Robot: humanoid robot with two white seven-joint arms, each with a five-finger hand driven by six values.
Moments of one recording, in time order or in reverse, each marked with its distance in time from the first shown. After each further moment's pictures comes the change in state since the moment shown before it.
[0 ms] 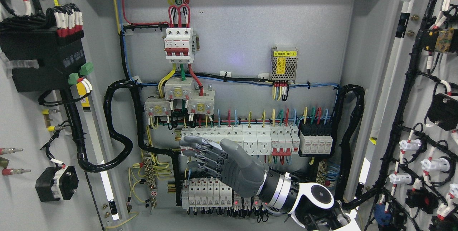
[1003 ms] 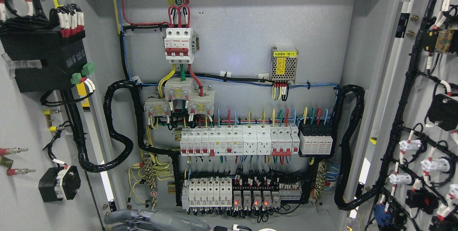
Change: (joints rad) left arm 0.000 -0.001 0.001 0.000 0.000 0.000 -0.004; right arm 0.106 0.088 0.262 -0.093 0.001 -0.004 -0.010
